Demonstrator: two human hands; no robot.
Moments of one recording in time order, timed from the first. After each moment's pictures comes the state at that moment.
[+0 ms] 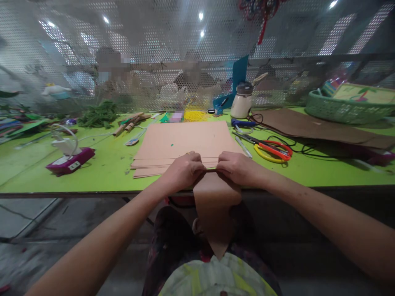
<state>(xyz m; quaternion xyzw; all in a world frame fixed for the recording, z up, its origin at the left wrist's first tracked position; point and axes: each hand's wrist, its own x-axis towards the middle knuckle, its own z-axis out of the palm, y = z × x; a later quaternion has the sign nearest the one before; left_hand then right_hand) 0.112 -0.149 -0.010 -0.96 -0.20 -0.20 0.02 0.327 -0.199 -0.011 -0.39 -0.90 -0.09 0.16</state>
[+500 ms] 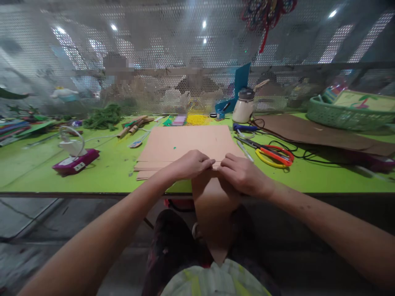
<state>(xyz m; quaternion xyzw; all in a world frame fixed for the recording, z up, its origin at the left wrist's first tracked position) 0.134 -0.151 0.035 -0.91 -0.34 -0.11 -0.23 0.322 -0.212 -0.009 -0.33 -0.90 -0.22 0.18</state>
